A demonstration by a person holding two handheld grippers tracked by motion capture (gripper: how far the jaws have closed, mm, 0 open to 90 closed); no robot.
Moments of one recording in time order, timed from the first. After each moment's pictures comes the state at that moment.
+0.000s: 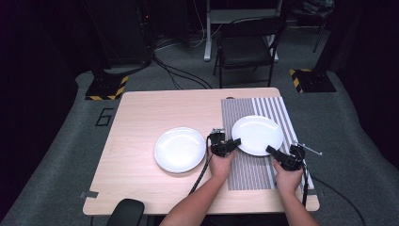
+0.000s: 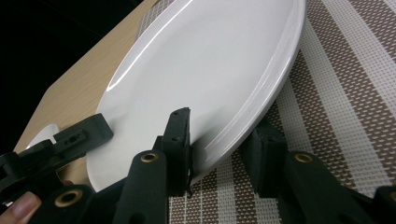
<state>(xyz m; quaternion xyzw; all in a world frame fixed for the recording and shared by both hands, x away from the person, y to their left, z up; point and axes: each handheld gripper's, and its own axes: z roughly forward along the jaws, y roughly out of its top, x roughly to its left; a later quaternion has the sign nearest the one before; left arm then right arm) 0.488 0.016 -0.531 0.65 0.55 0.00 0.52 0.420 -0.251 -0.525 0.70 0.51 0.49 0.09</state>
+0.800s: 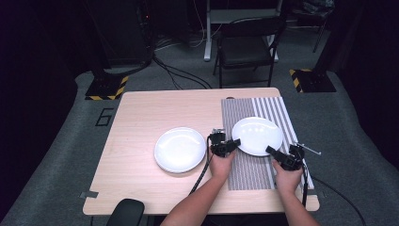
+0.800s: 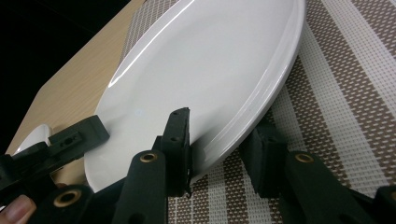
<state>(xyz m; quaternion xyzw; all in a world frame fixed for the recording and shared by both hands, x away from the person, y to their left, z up) 0.490 0.014 -0.534 0.65 0.56 0.00 0.51 0.424 -0.251 -0.530 0.71 0.50 0.48 0.08</state>
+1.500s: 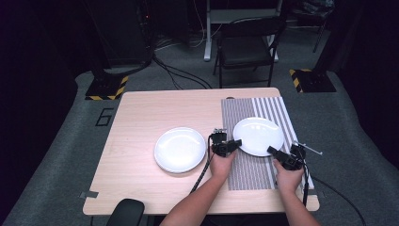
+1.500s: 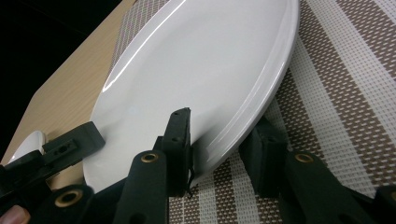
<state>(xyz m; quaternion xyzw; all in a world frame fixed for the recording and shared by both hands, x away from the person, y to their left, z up) 0.492 0.012 -0.534 0.66 0.55 -0.01 0.50 0.426 -0.255 -0.530 0.73 0.49 0.47 0.08</state>
